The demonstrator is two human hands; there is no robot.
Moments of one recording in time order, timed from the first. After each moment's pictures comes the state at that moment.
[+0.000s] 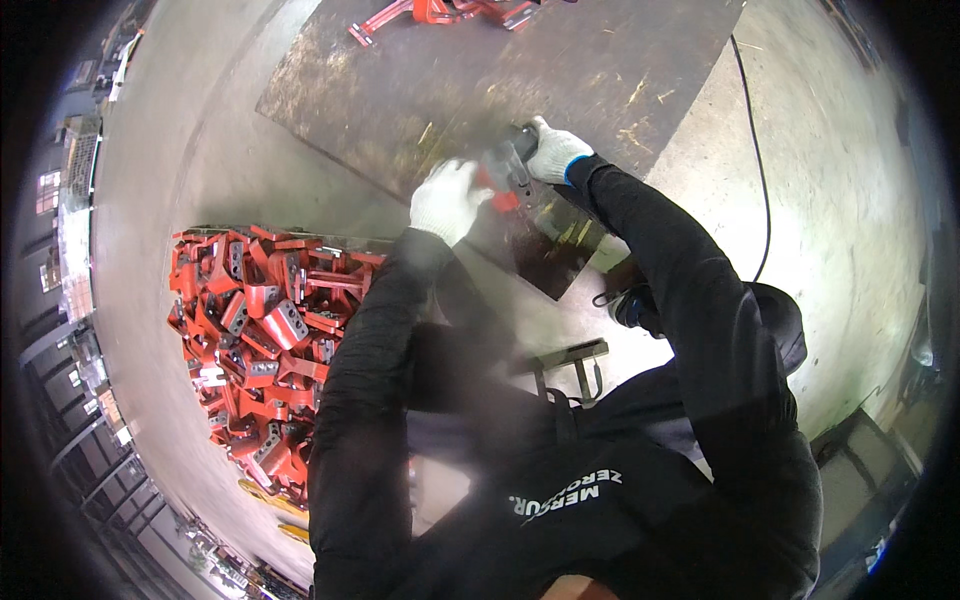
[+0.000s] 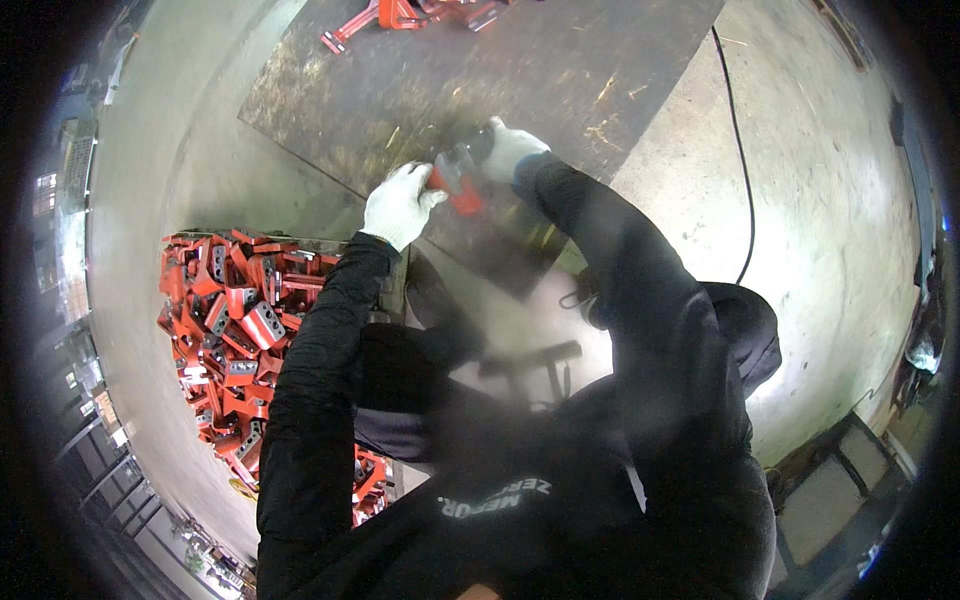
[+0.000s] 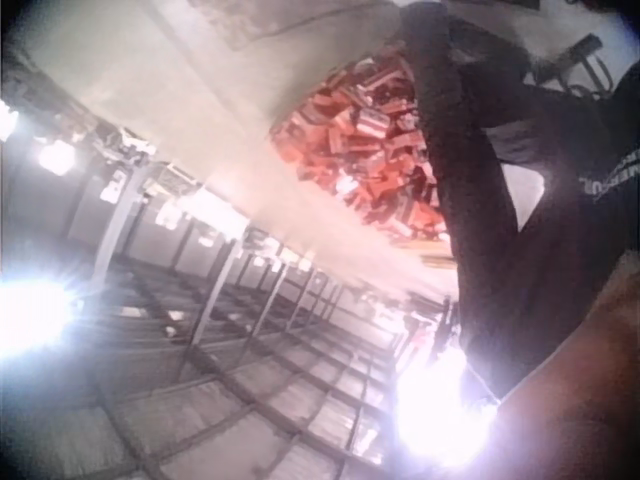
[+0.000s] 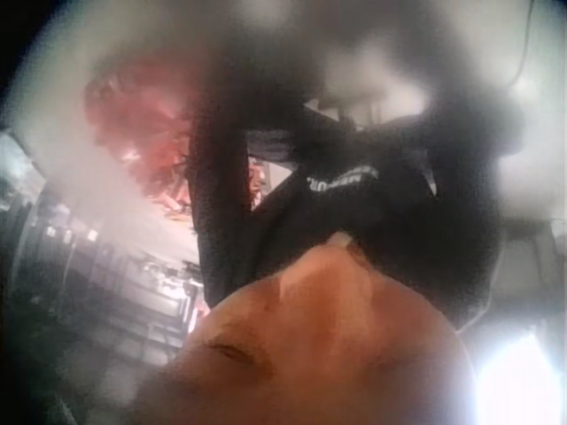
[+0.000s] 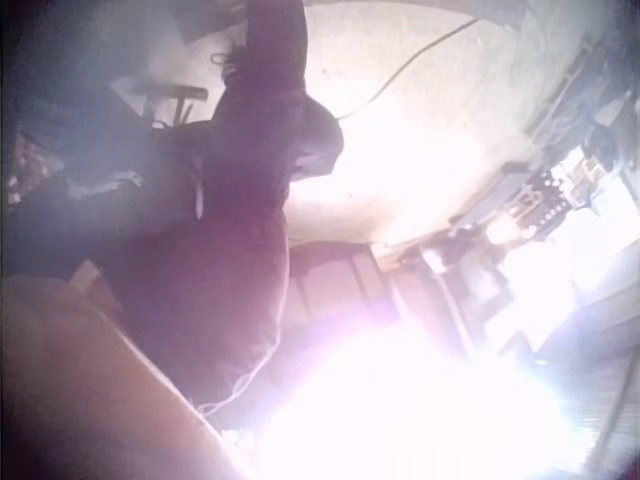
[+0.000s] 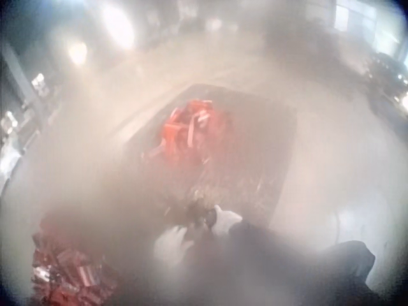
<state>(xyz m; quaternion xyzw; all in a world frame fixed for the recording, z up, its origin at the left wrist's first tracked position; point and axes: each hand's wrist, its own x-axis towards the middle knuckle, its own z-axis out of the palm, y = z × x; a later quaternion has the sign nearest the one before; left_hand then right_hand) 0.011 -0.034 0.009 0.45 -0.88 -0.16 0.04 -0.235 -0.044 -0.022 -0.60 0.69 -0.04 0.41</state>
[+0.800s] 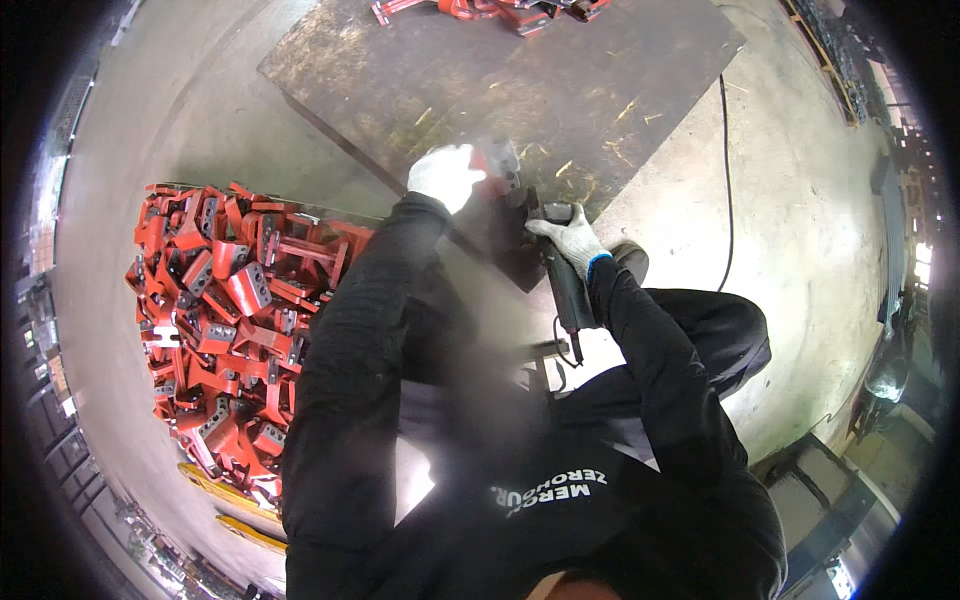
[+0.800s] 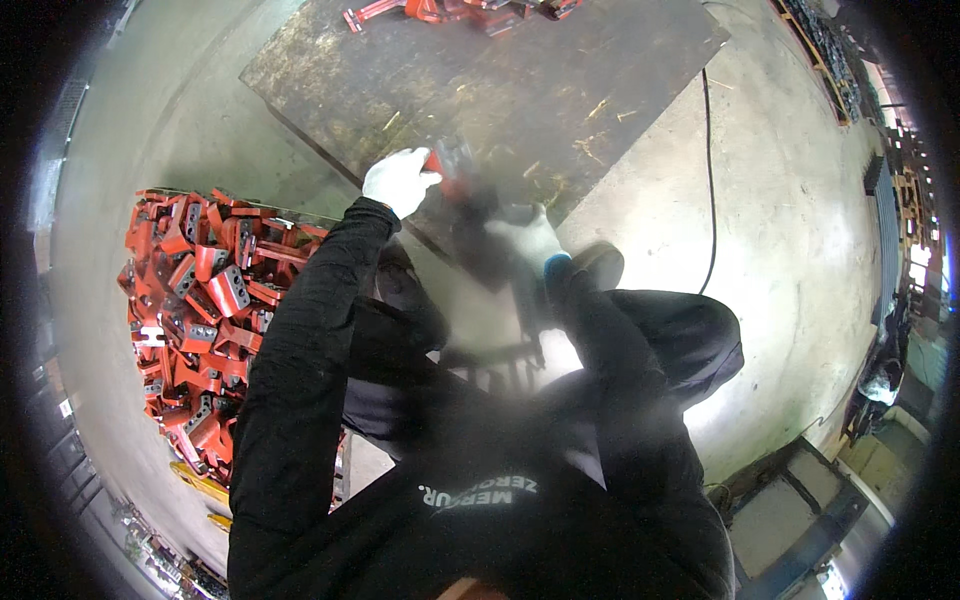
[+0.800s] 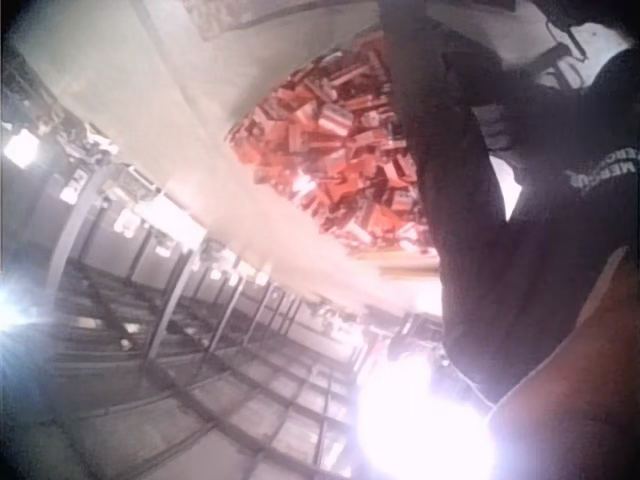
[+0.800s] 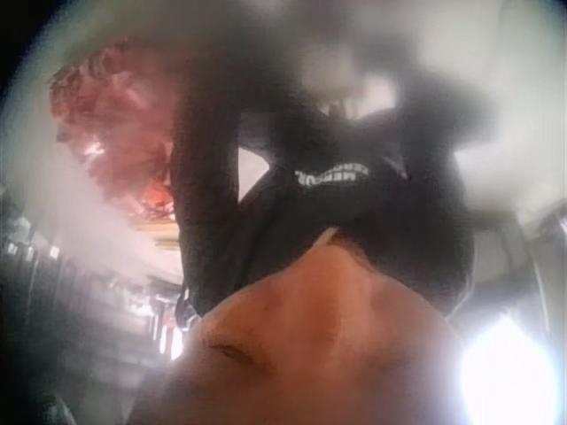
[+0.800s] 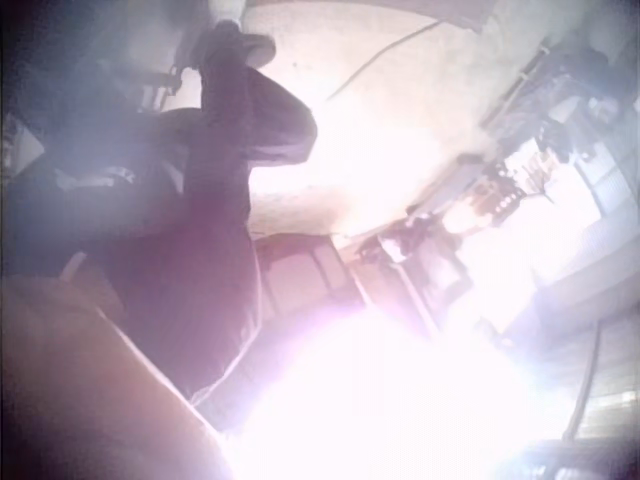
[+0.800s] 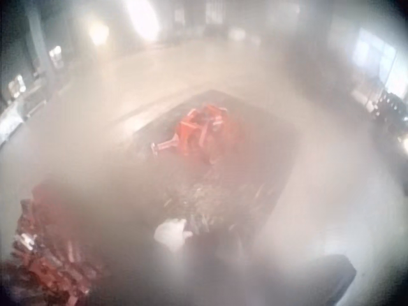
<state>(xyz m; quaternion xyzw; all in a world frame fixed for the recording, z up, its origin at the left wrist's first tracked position) 0.011 -0.034 0.010 0.50 -0.84 -0.21 -0.03 -0.214 0.110 -0.016 -0.20 0.71 -0.30 0.61</state>
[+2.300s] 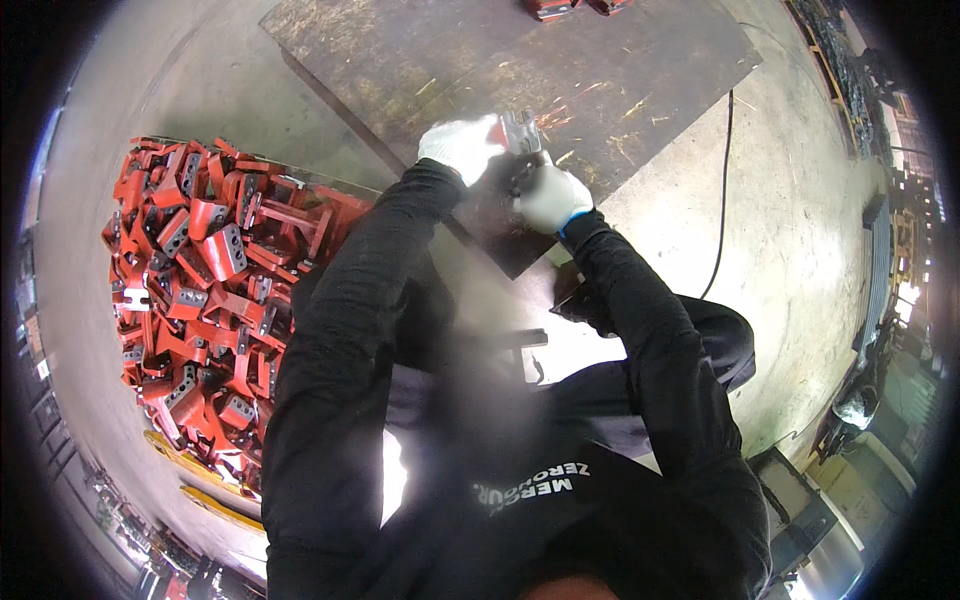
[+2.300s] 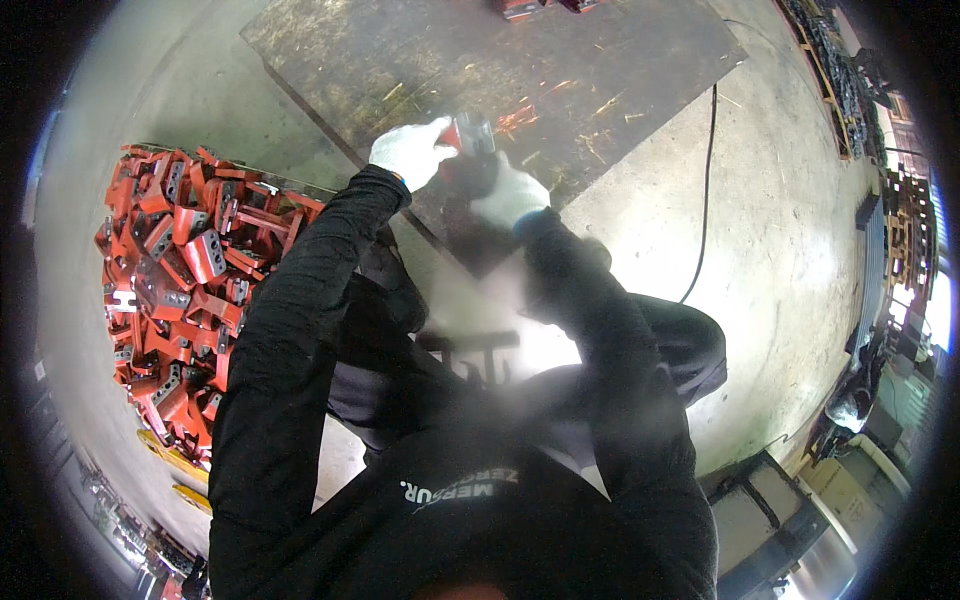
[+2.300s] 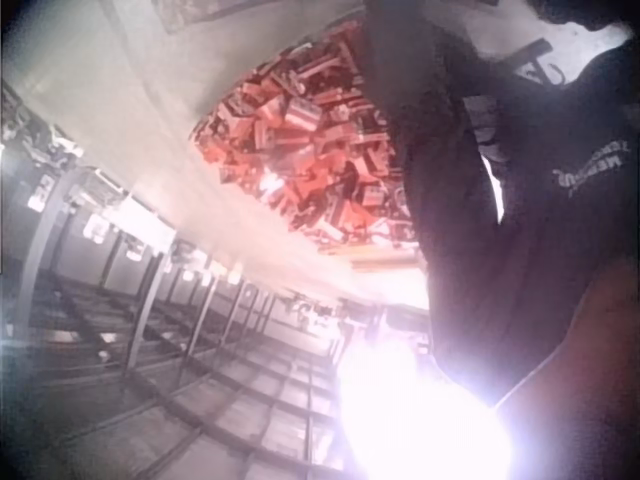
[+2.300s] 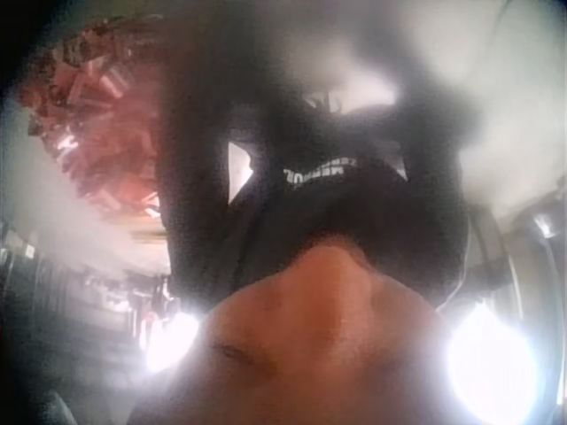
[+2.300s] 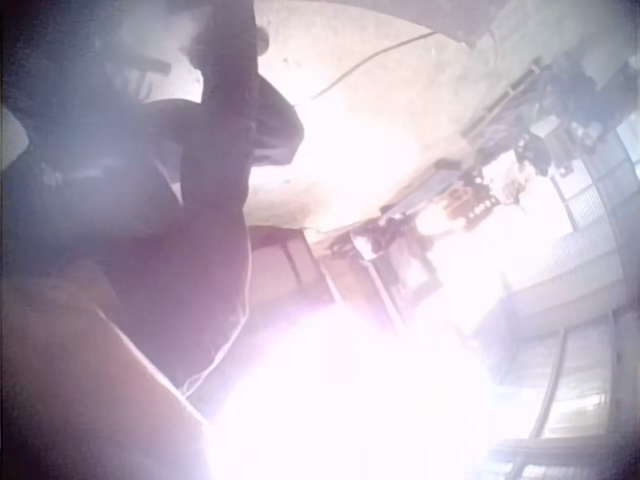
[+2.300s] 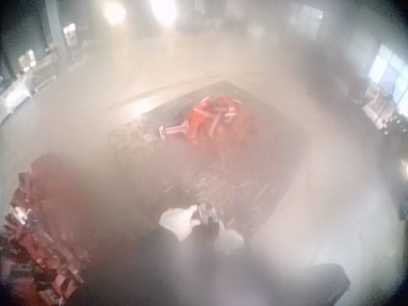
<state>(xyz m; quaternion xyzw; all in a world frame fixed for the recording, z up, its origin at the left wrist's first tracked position) -0.009 -0.034 0.025 0.52 -0.82 -0.25 -0.04 -0.223 0.041 -0.060 -0.66 0.66 0.05 0.36</state>
